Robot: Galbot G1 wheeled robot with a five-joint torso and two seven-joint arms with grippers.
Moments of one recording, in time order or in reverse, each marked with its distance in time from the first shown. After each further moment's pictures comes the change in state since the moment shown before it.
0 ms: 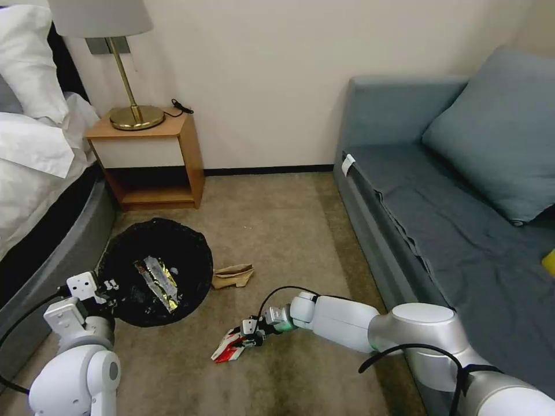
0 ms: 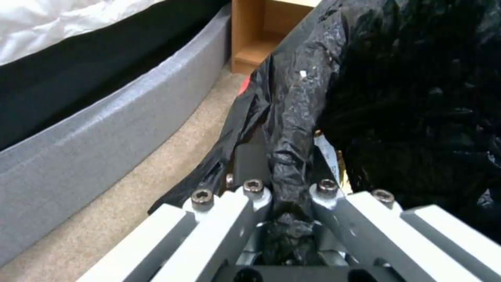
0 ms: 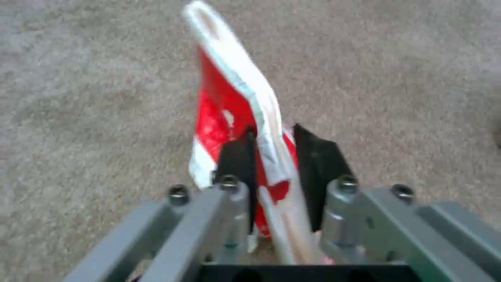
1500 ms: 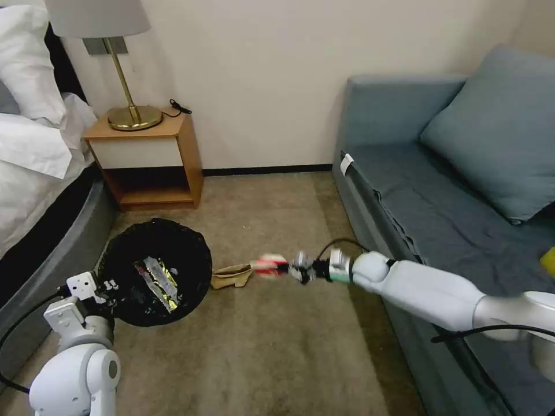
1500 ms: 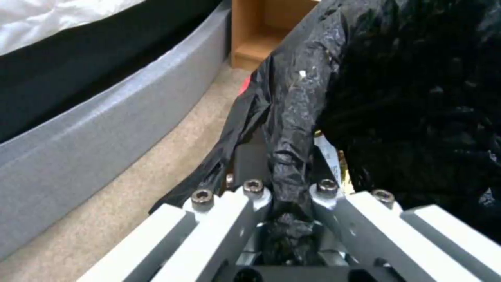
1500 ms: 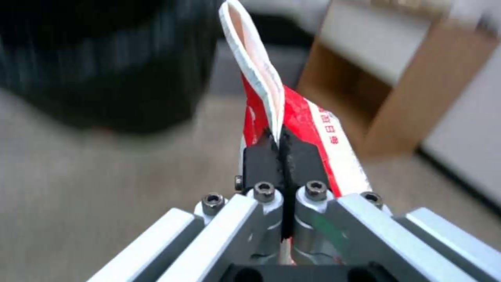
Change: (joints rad) left arm -0.012 0.005 -0.001 0.021 -0.008 0.007 -0.001; right arm 0.110 -0.498 0.418 0.655 0.274 -0.101 0.131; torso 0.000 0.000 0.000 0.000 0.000
